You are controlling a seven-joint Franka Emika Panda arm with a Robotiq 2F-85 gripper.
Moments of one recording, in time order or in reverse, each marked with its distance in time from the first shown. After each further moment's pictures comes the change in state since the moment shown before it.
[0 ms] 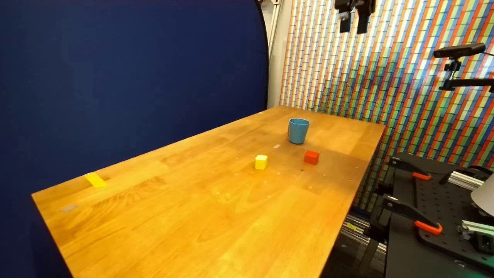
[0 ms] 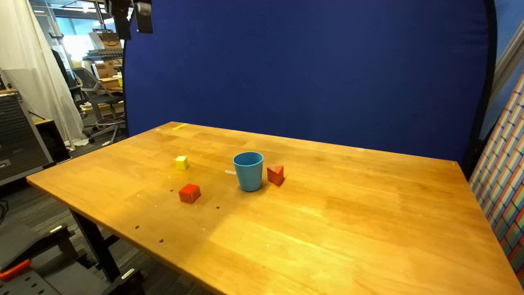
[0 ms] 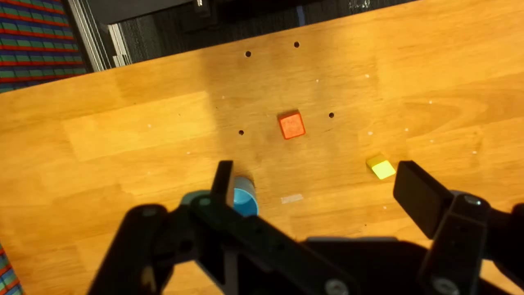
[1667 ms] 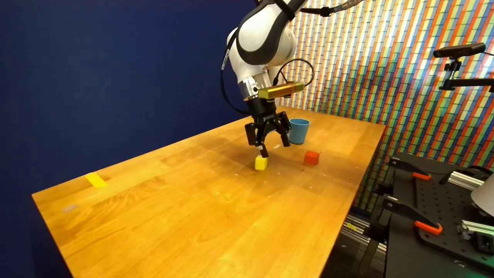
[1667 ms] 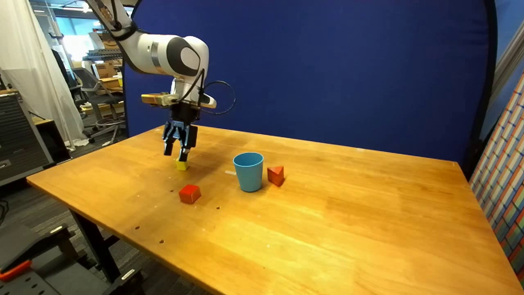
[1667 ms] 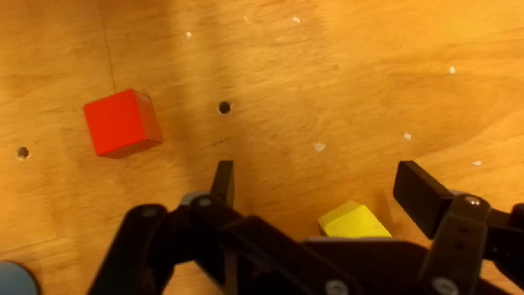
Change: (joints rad) arm 0.169 1.035 0.041 0.484 0.062 0.197 0.191
